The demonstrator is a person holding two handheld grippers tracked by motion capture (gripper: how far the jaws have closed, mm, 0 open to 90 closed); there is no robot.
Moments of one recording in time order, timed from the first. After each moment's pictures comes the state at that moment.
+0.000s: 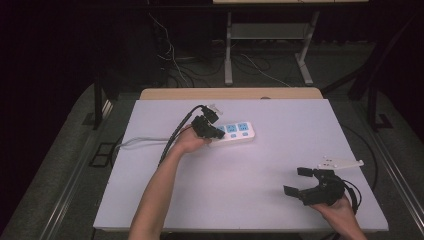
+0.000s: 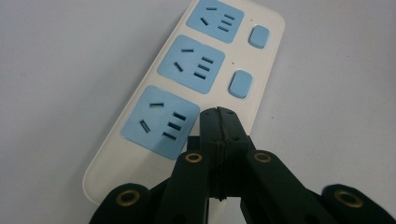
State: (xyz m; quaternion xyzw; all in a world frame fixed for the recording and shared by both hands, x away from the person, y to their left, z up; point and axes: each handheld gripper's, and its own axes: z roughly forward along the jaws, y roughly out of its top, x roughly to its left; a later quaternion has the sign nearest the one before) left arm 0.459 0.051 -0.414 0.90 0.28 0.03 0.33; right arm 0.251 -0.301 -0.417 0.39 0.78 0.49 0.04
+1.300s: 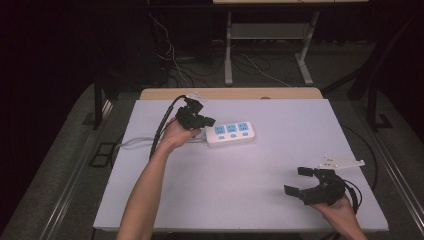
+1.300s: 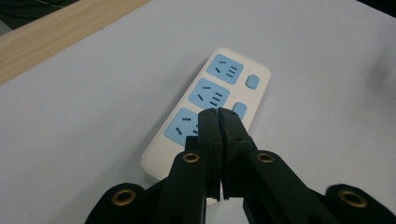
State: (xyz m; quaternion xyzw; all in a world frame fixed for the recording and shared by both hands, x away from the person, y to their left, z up) left arm 0.444 0.093 -0.362 0.86 0.31 0.06 0.40; right arm 0.251 -0.303 -0.416 0.39 0.77 0.49 0.04
